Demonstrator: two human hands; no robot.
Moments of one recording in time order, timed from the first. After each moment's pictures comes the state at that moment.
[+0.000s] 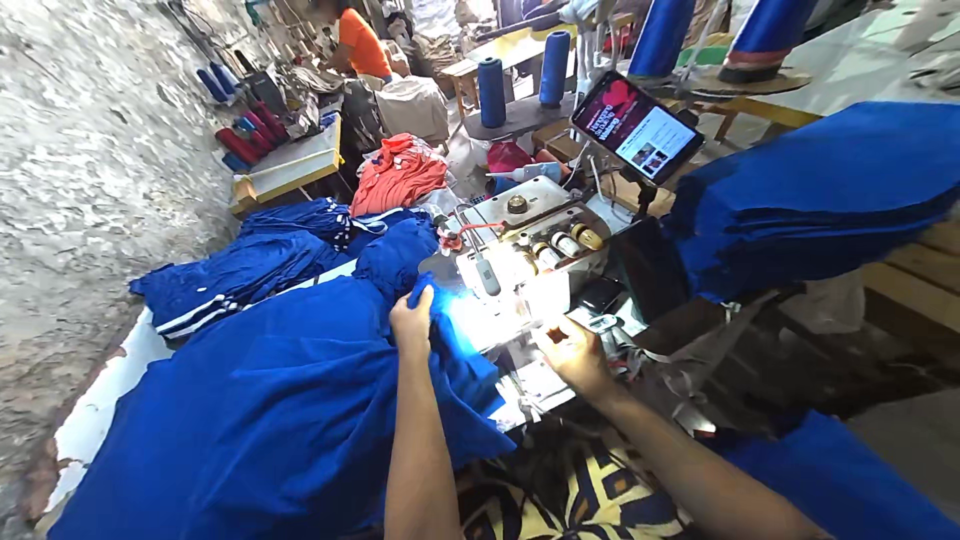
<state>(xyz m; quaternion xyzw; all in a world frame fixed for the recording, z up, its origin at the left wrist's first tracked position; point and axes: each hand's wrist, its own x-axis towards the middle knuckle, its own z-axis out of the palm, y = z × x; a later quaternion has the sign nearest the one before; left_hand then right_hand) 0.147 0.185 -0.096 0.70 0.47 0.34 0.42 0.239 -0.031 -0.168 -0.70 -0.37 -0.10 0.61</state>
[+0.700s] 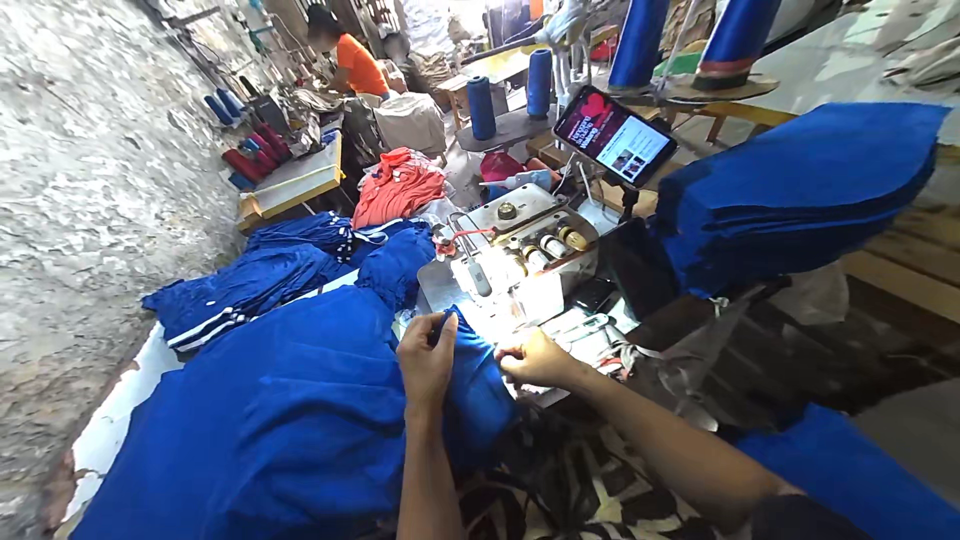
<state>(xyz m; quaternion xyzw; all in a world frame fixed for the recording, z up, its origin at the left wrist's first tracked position) 0.102 0.108 -0.071 0.84 0.22 0.41 0.29 0.235 -0.024 -0.103 -0.69 -0.51 0.30 0.42</state>
